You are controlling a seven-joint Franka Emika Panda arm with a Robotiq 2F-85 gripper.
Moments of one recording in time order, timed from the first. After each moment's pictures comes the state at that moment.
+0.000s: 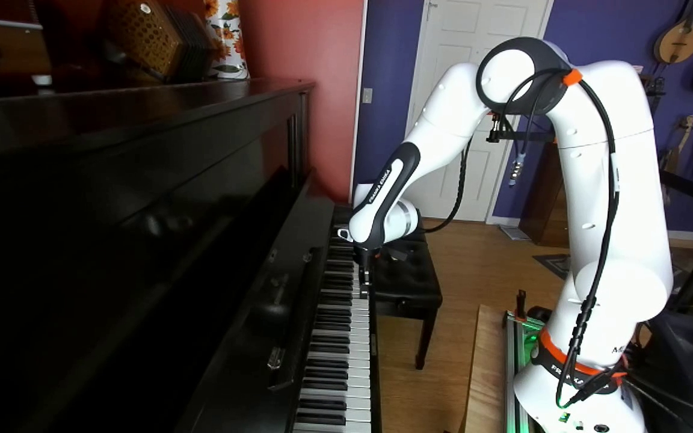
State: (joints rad) arm -0.26 0.42 -0.02 -2.35 0.13 2.72 -0.90
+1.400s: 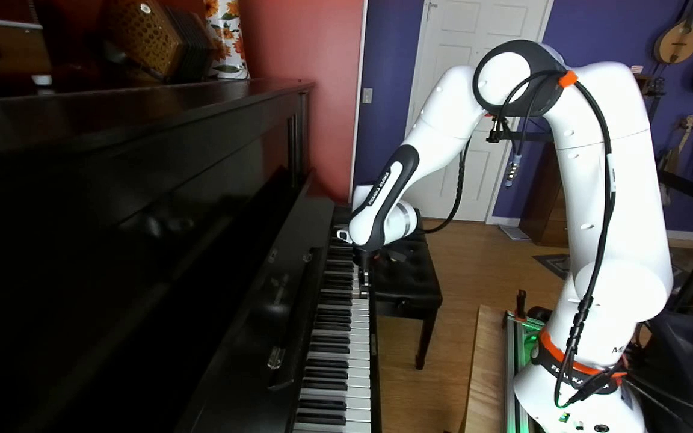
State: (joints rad) arm -0.26 0.43 -0.02 -2.34 0.10 2.72 -0.88
